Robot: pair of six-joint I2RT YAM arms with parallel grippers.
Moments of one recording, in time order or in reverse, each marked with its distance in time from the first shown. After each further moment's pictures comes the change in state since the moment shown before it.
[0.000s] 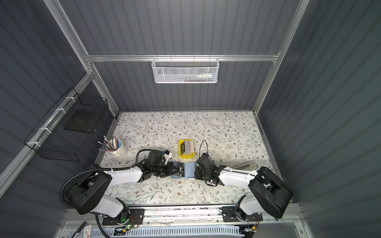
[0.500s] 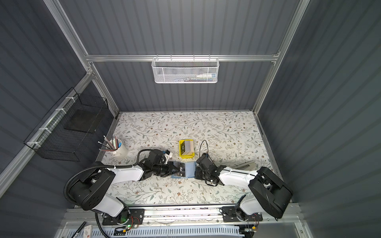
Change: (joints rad) left arm 0.021 0.044 0.013 0.015 0.042 0.000; right arm 0.000 0.000 0.000 -0.002 0.003 0.000
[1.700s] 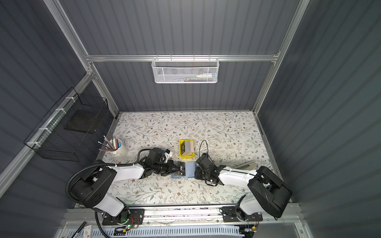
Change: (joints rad) left arm 0.023 0.021 0.026 -0.008 0.040 -0.027; right arm 0.000 0.009 0.003 -0.002 0.004 0.000
